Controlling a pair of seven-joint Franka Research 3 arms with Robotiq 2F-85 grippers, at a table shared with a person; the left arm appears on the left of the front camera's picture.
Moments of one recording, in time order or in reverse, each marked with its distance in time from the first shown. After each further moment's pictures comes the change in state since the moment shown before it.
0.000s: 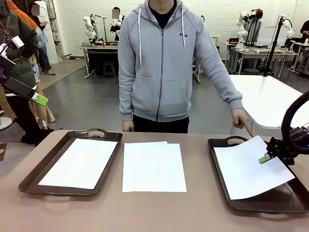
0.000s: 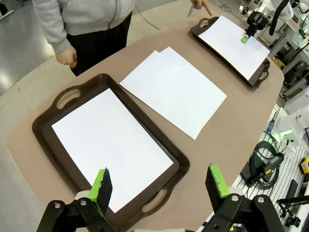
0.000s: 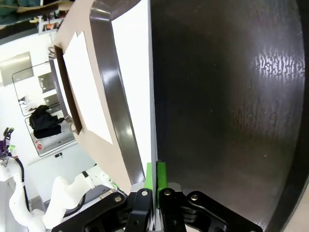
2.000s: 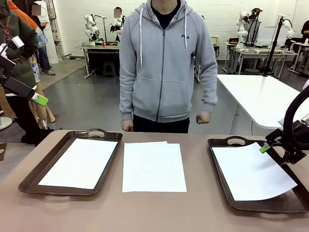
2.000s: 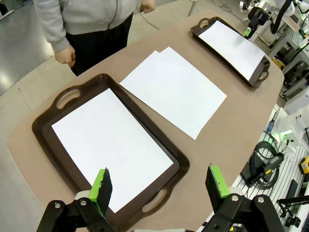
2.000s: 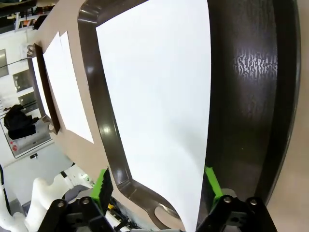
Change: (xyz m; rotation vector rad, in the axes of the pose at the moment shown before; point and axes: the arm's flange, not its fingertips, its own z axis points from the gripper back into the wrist) left arm 0.000 0.000 0.000 0.000 0.000 0.000; right arm 0.005 0.018 0.018 -0.145 0.000 0.039
